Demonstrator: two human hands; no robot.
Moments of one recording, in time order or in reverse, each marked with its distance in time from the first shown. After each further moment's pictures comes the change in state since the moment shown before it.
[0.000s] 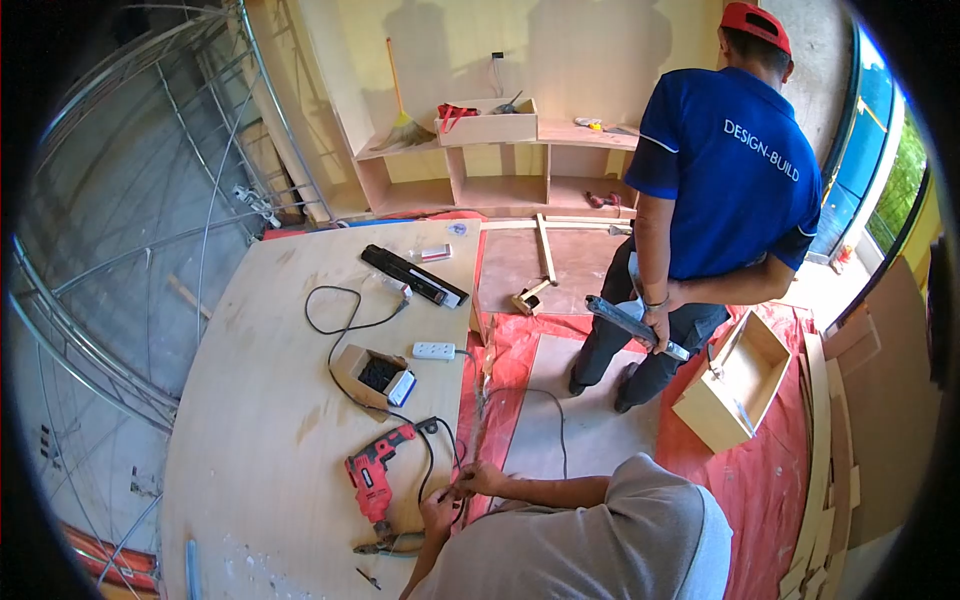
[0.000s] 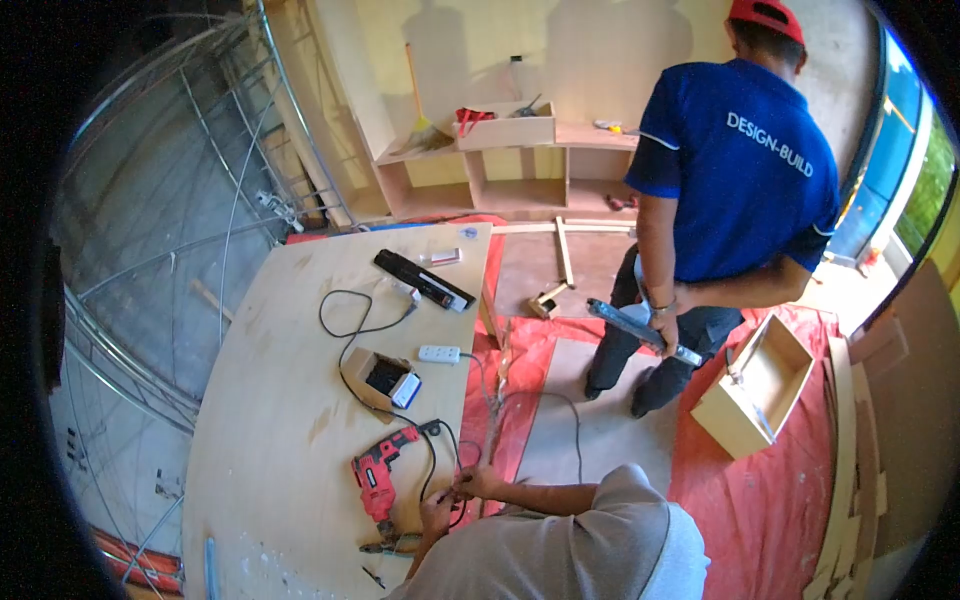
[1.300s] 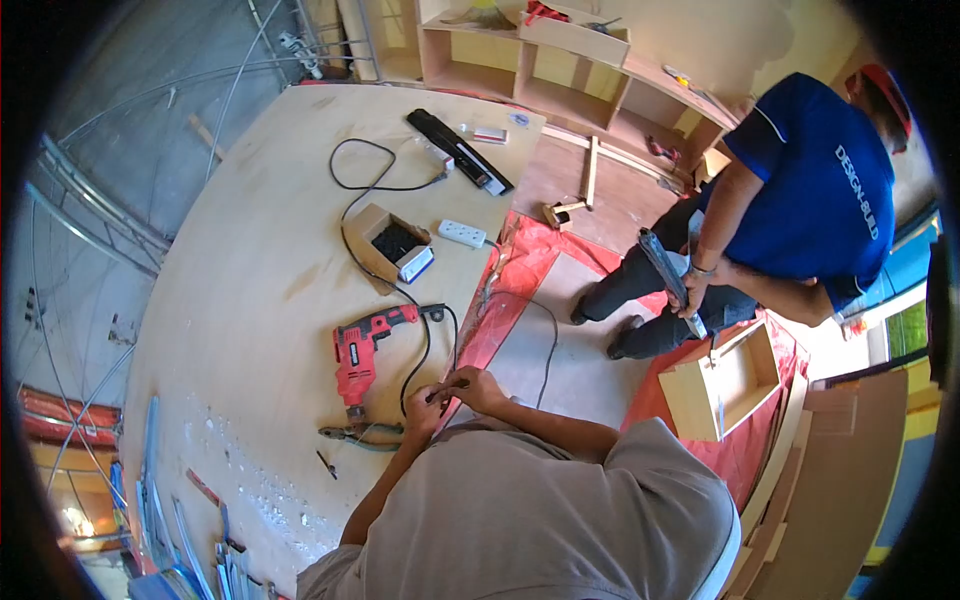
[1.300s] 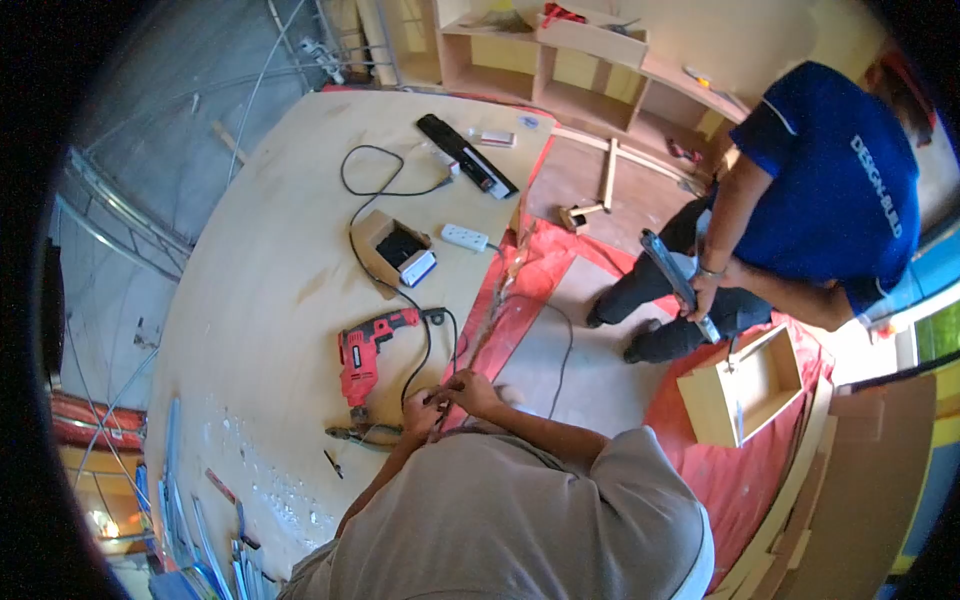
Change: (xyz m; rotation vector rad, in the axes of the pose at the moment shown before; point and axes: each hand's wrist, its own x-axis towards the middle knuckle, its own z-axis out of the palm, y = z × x) left_hand 0.000 -0.011 0.012 -0.073 0.080 -0.074; right_hand 0.000 0.003 0.003 -0.390 0.086 -0.145
